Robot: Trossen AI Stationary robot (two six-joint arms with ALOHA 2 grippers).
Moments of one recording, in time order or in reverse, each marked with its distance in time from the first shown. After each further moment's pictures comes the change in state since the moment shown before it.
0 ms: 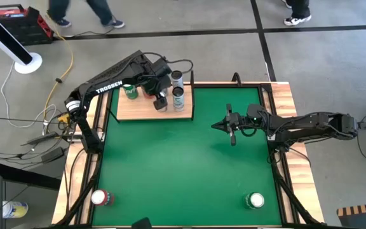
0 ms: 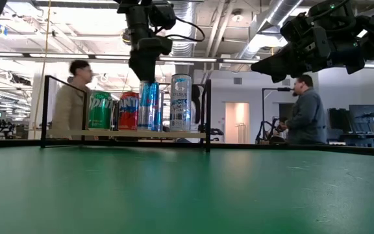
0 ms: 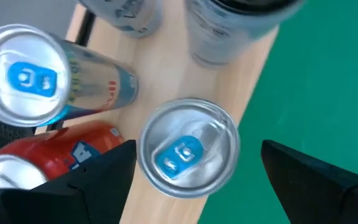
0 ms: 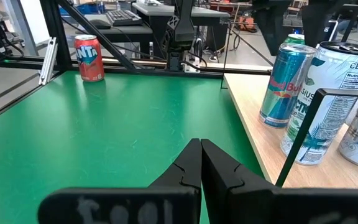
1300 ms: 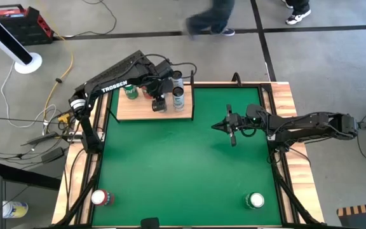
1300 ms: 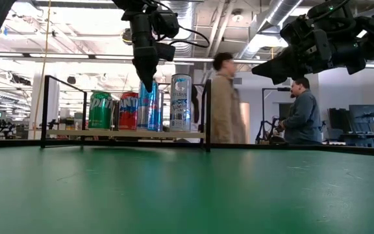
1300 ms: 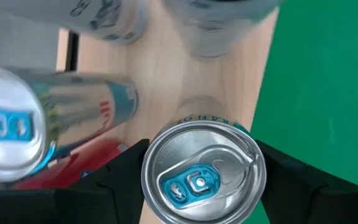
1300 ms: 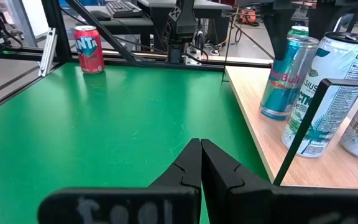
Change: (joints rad) left arm 0.000 0.055 0.001 0.004 -0.004 0.209; right arm 0.000 0.000 0.000 -0.031 0.000 -0.016
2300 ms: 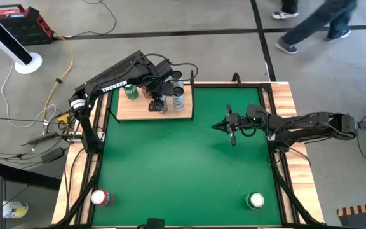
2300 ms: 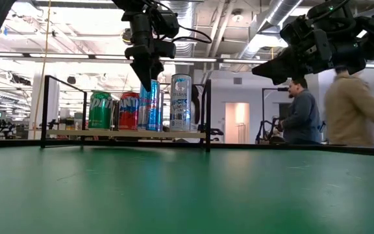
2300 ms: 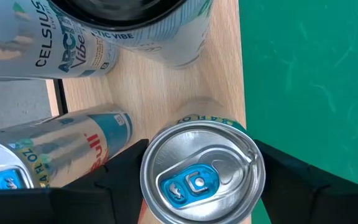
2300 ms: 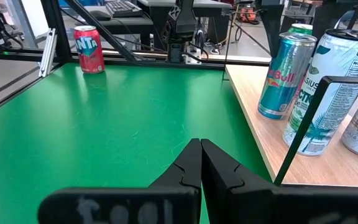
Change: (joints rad) left arm 0.000 0.000 0.000 0.006 0.056 0.264; right arm 0.000 0.000 0.000 -0.004 0.000 0.009
